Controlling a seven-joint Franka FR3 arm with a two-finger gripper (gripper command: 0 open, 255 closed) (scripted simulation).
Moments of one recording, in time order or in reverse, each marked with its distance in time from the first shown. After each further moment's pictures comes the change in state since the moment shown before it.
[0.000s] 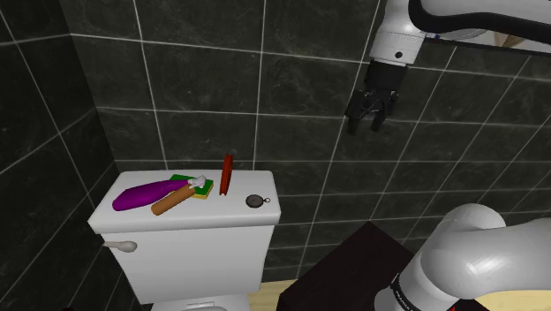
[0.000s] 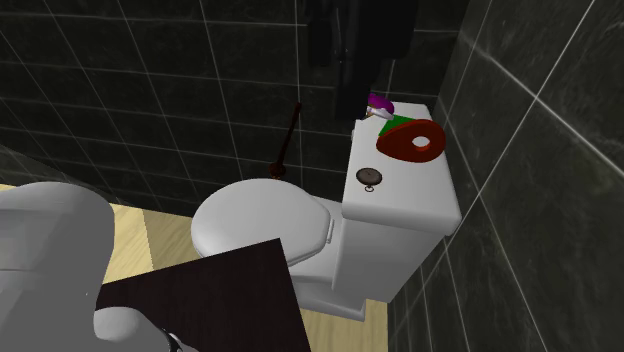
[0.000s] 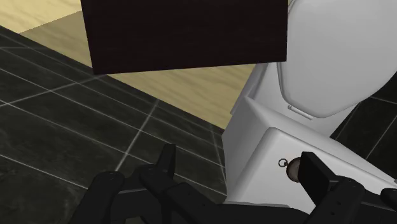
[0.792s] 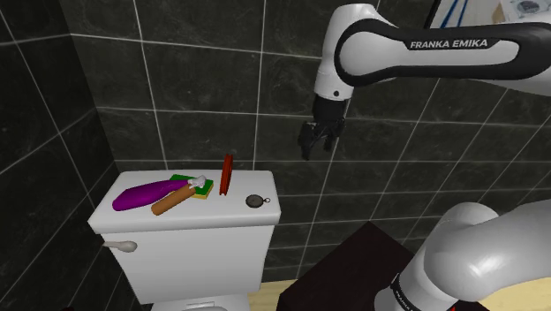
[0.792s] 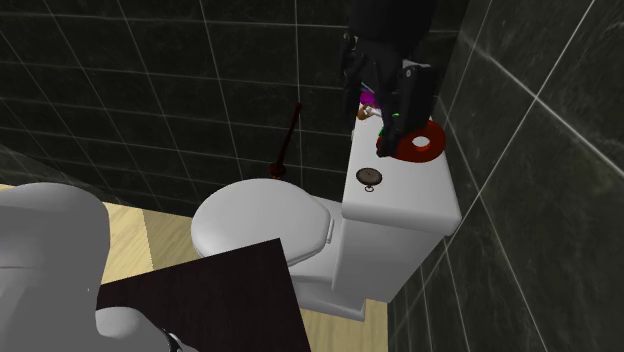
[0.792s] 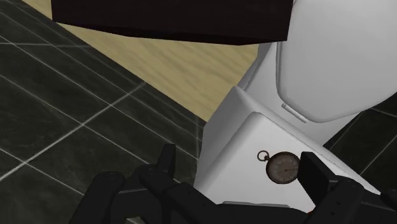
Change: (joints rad) arm 0.063 0.217 0.098 -0.090 0.030 0.307 -0.029
